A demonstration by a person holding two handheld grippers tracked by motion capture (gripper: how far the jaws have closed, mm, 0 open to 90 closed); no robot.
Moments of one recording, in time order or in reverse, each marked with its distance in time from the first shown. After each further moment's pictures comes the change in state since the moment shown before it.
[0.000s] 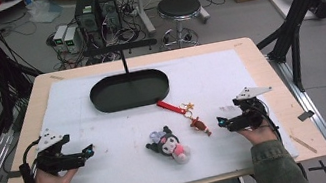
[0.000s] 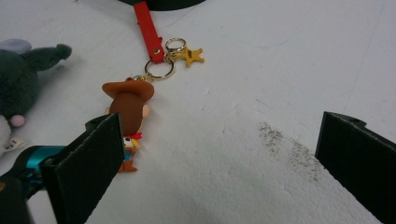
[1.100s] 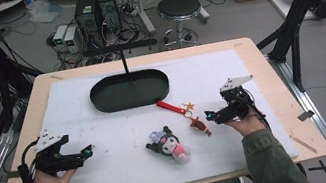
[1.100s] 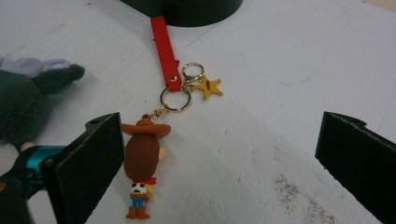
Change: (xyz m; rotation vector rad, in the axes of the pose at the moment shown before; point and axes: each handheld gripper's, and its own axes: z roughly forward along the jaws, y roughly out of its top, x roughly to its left) left arm 0.003 -0.002 -0.002 -0.004 0.001 -0.009; right arm 0.014 0.045 0.020 0.063 0.020 -0.085
